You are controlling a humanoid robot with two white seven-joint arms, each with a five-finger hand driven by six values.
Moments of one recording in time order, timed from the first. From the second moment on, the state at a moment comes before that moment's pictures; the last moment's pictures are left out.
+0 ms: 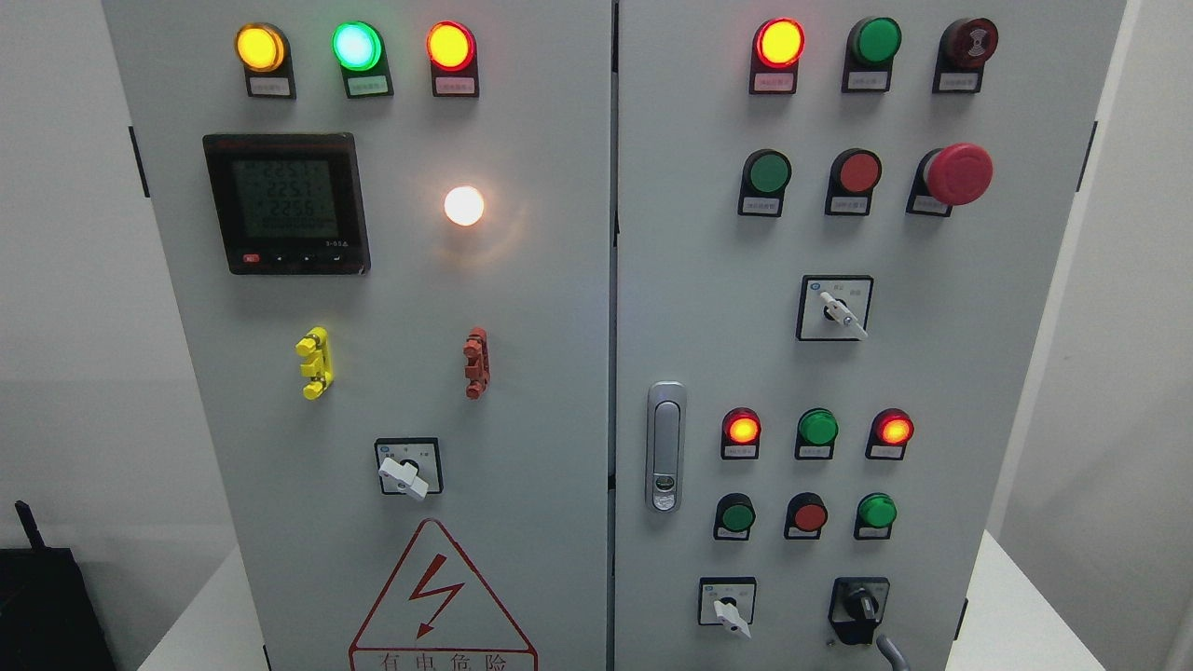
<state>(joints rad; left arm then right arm) 0.05 -0.07 -0.01 -0.11 0.03 -0.03 -0.03 0.09 0.07 0.06 -1.85 -0.10 0.00 -0.18</state>
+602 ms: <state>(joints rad) 0.05 -0.07 -0.01 -0.11 0.03 -0.03 -0.03 0.08 0.07 0.08 -1.85 -0.11 0.00 -0.18</state>
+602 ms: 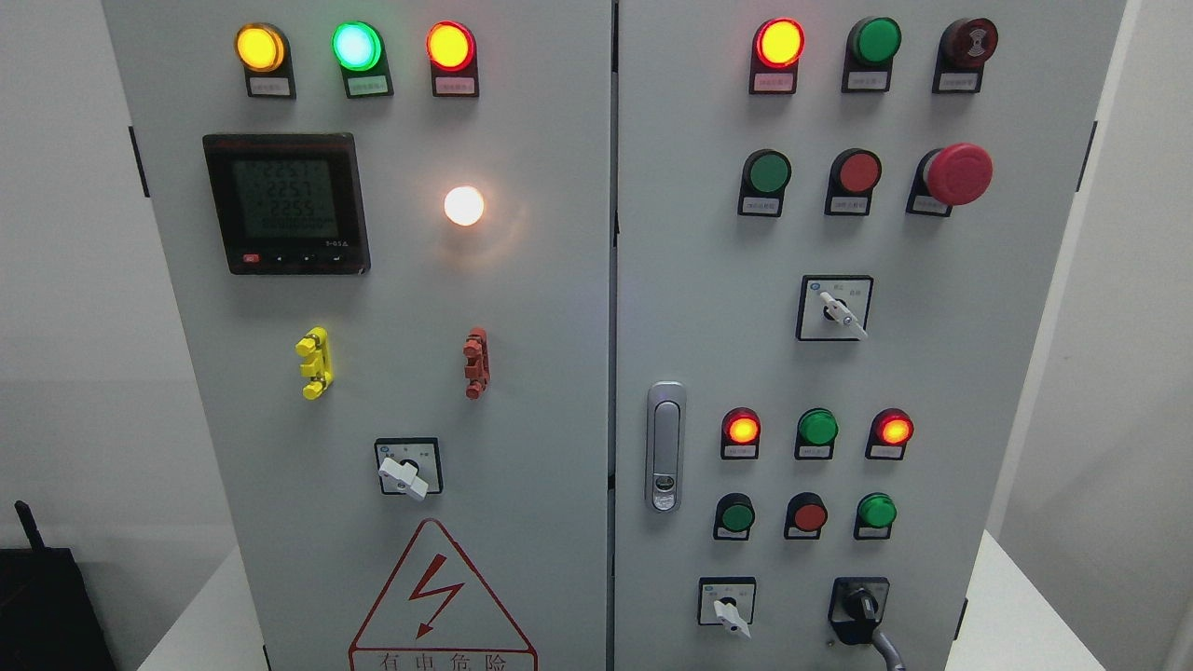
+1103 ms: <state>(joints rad) 0.05 -0.07 -0.01 -0.11 0.03 -0.03 -0.03 0.08 0.07 0.10 -1.85 -0.11 0.00 -0.19</state>
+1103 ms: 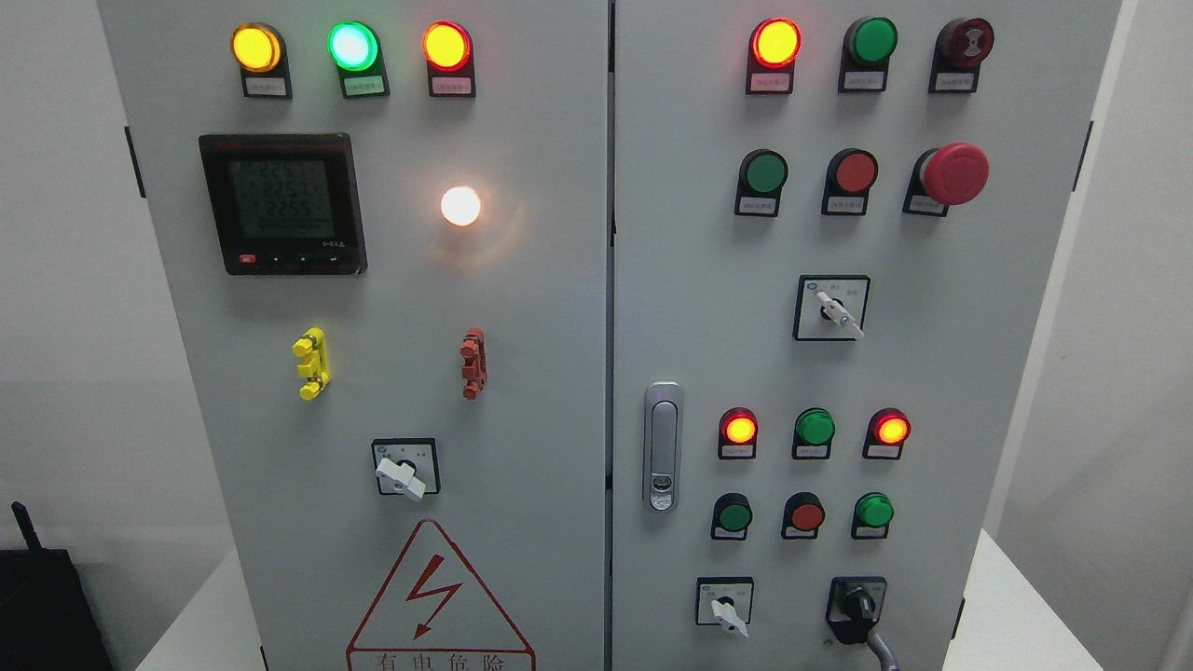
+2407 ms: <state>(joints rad) 0.05 -0.07 -0.01 -0.11 0.03 -0.03 -0.03 0.07 0.07 0.14 -1.85 -0.11 0.00 -0.22</state>
